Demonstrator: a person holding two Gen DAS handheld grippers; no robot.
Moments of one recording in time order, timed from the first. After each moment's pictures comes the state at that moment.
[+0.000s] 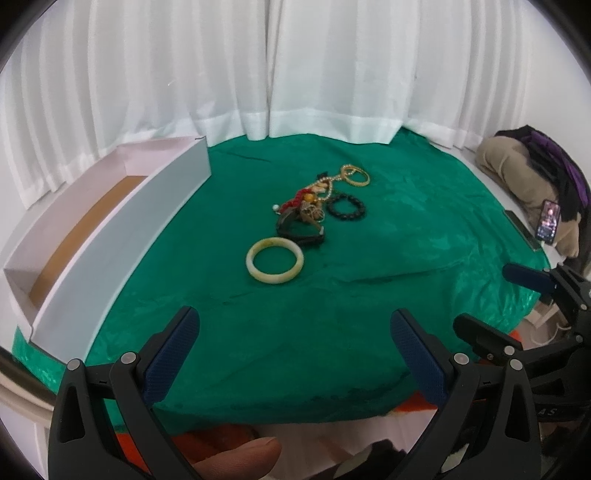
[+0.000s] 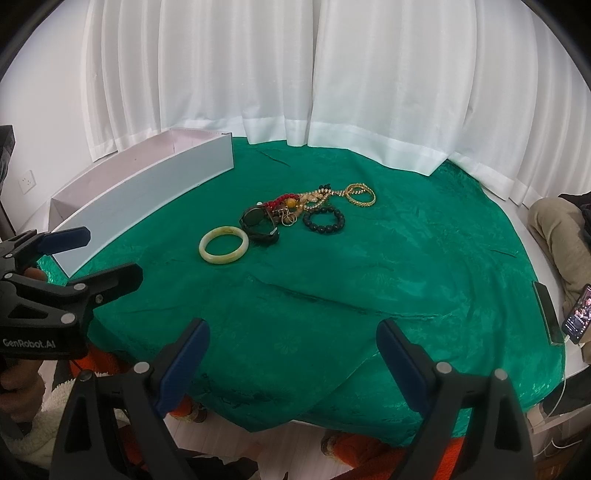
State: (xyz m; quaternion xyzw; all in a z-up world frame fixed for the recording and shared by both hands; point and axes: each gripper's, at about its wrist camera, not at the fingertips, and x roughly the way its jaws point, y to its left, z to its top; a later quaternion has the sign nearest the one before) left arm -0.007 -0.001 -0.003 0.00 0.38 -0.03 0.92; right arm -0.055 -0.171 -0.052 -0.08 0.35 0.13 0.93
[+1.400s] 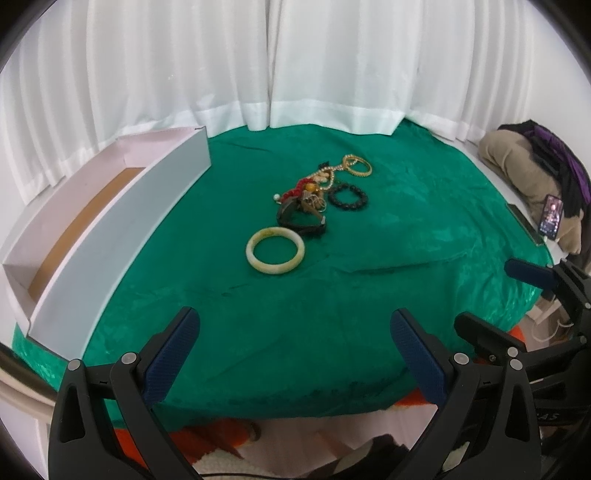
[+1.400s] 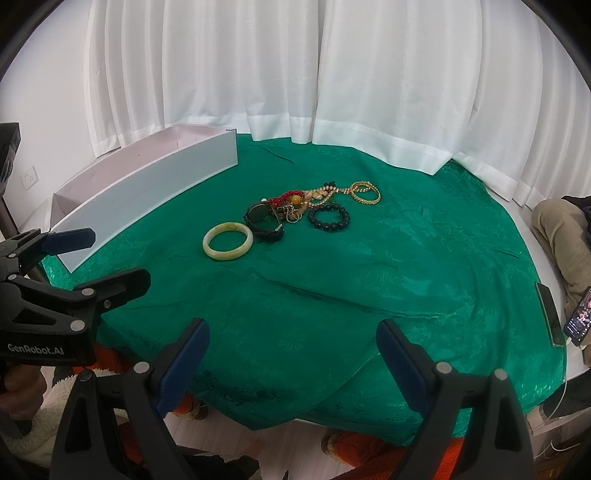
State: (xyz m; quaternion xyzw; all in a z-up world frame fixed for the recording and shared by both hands) left arm 0.001 -0.001 -0.009 0.00 0.40 -0.03 0.91; right arm -0.055 -0.168 -0.053 -0.08 0.35 0.13 0.92
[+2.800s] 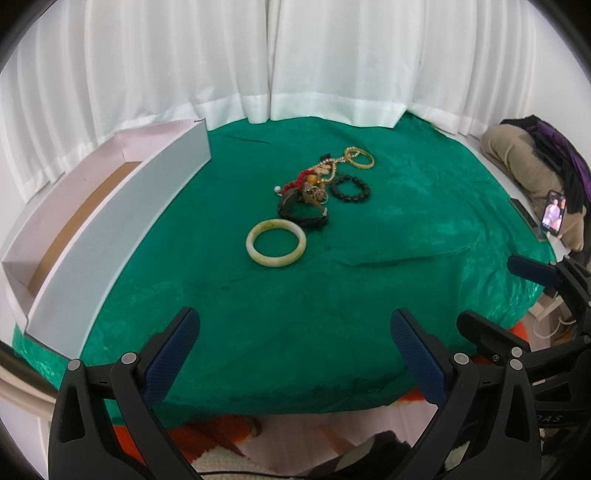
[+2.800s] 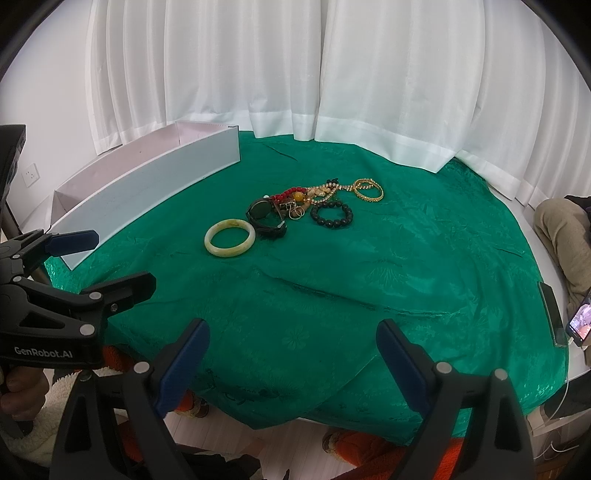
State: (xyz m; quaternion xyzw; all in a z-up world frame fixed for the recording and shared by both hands) left arm 0.000 0.002 -0.016 0.01 0.41 -0.03 0.91; right arm -0.056 -0.167 -0.054 -0.08 0.35 0.13 0.92
